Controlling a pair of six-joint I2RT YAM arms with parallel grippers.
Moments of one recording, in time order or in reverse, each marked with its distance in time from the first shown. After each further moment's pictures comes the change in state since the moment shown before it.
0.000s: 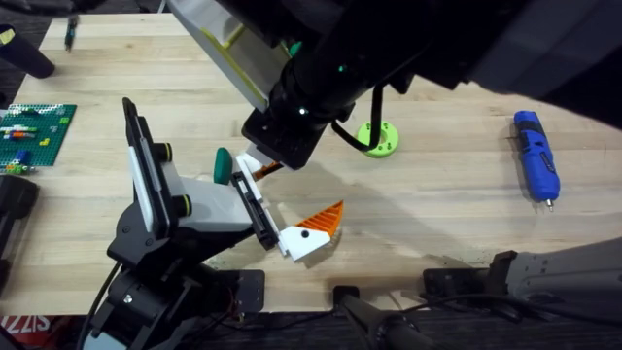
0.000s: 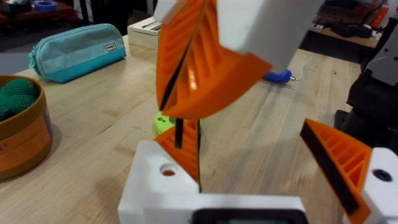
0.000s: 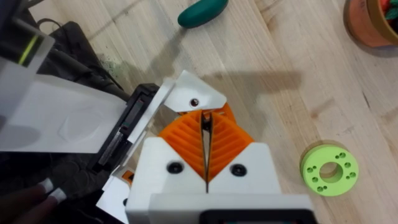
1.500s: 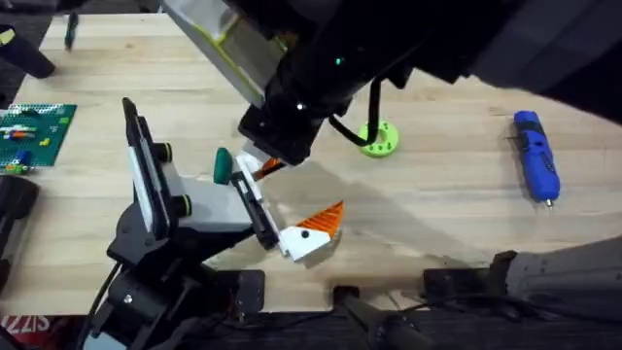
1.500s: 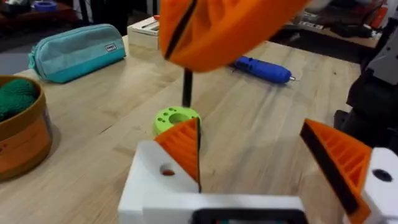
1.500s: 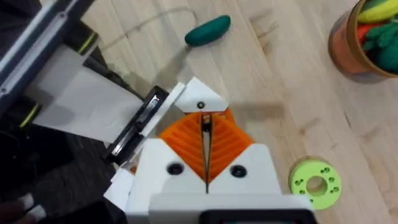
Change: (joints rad) left arm 0.000 0.000 0.000 0.002 0.000 0.000; right arm -0.001 0.008 0.023 0.007 0.001 -0.046
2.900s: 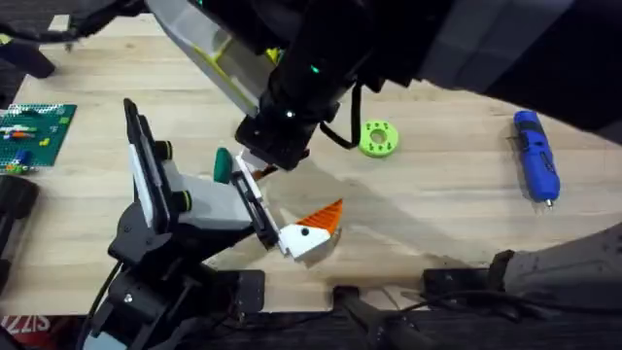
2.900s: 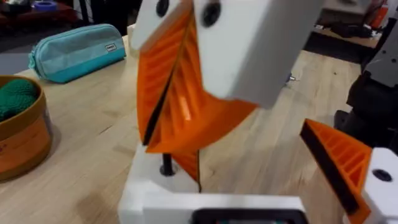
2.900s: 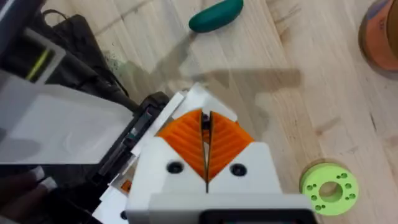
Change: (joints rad) left arm 0.001 0.007 0.000 -0.002 -0.011 -0.022; right arm -0.002 0.059 0.007 -0.021 -0.038 0.000
